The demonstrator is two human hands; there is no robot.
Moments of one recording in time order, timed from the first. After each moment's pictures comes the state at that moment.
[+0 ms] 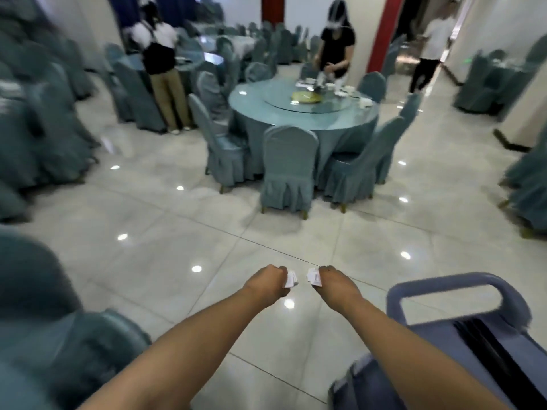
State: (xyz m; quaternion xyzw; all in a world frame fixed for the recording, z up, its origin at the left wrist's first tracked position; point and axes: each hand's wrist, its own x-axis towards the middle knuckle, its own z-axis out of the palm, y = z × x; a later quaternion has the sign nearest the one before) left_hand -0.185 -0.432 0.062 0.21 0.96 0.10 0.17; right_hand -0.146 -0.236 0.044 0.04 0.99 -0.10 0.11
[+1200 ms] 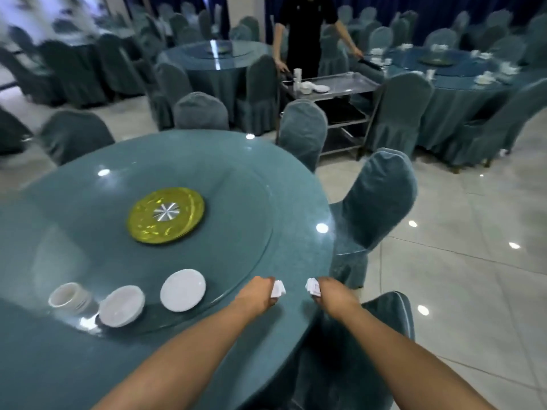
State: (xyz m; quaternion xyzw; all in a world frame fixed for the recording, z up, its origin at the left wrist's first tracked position) left_hand 0.142 -0.877 0.019 -0.52 0.82 0.22 0.09; right_hand -0.067 -0.824 0.004 -0.62 0.74 0.00 0.24
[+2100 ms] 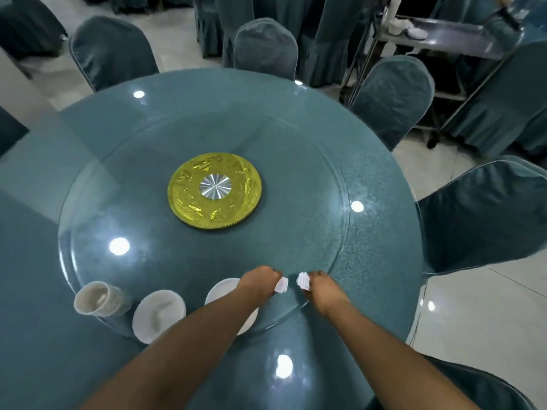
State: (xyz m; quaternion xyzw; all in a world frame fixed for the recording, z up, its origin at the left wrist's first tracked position) left_hand 0.321 -1.074 -0.078 -0.52 0.81 0.23 0.16; right_hand 0.131 -1.055 -0.077 -0.68 0.67 0.11 0.28
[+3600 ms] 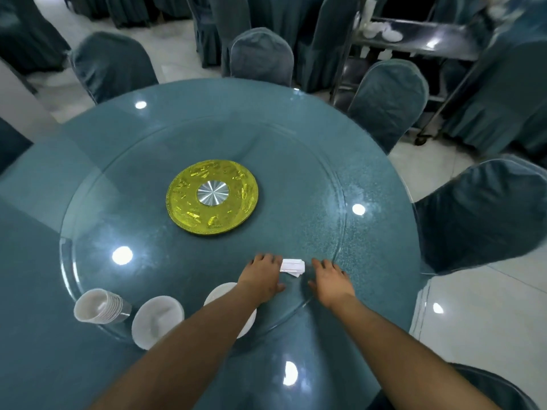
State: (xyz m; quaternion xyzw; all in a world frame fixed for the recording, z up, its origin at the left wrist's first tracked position) left_hand 0.312 -1.090 -0.066 -0.58 0.78 0.21 0.10; right_hand 0.115 -1.078 -0.068 -0.71 0.67 0.11 0.20
